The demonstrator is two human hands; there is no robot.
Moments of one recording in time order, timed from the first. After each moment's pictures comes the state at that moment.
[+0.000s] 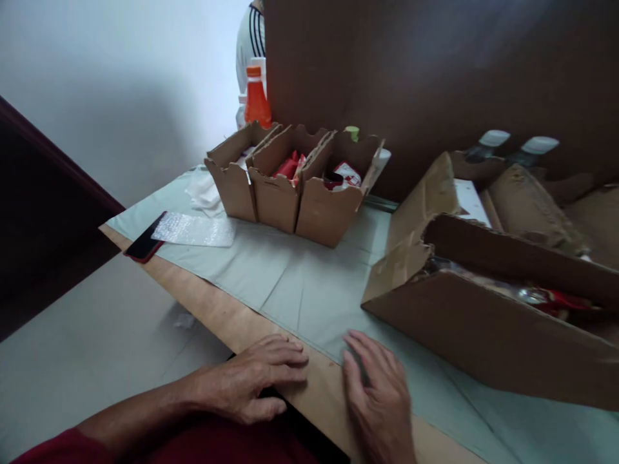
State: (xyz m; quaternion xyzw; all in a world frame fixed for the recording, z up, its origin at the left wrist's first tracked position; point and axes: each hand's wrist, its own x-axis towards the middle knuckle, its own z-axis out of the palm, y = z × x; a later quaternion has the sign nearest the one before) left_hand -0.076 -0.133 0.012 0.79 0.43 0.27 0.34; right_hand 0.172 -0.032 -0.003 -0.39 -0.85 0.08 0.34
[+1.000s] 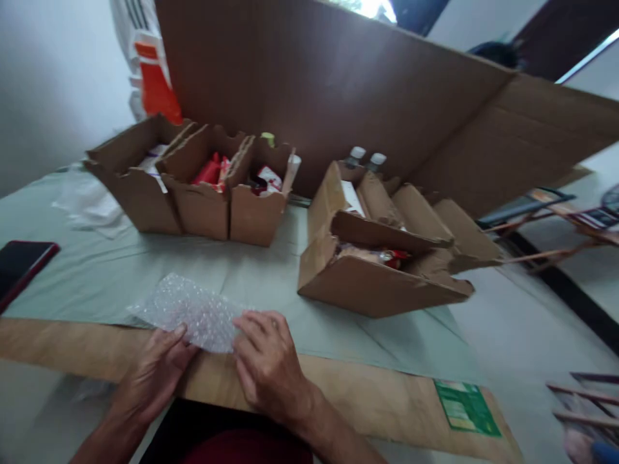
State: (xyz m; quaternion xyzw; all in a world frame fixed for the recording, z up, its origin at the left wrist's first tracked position) left_hand -0.111 -0.112 0.017 0.06 0.44 0.67 0.60; right_hand 0.082 -0.050 0.057 -0.25 -0.93 0.07 0.27
